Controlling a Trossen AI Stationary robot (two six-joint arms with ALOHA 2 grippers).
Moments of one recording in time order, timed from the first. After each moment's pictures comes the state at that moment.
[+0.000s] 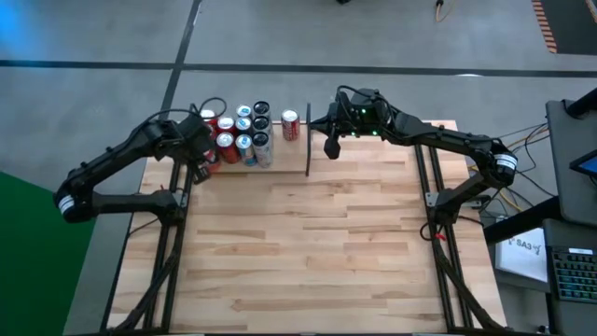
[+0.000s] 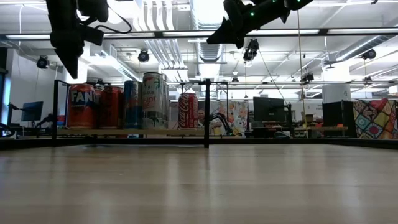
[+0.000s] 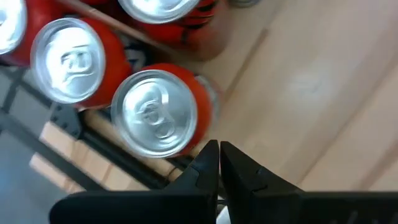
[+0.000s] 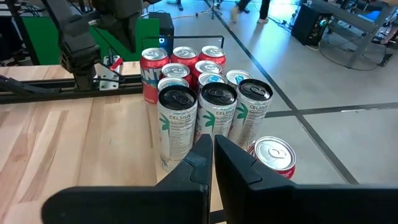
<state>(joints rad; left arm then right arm) 0.66 1.01 1.06 -1.33 -0.19 0.17 -0.46 1.49 1.29 -0.11 -0.21 -0.16</state>
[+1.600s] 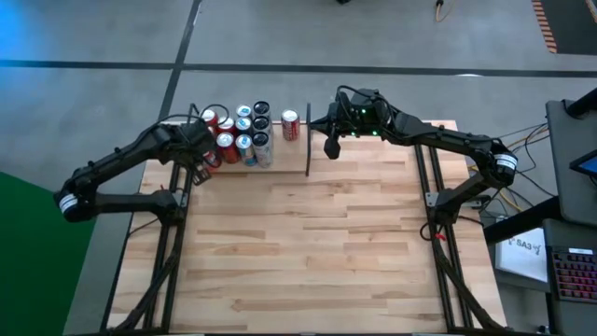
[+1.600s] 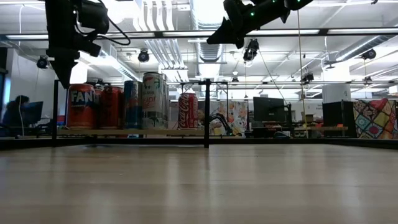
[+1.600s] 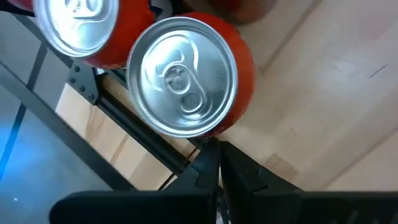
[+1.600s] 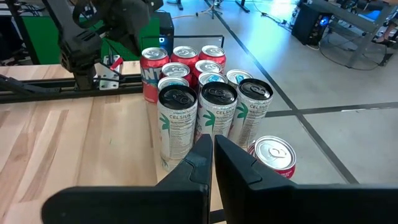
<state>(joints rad) 0.66 1.02 0.97 -1.32 -0.33 0.08 -0.46 1.49 1.29 -0.12 -0.21 -0.16</state>
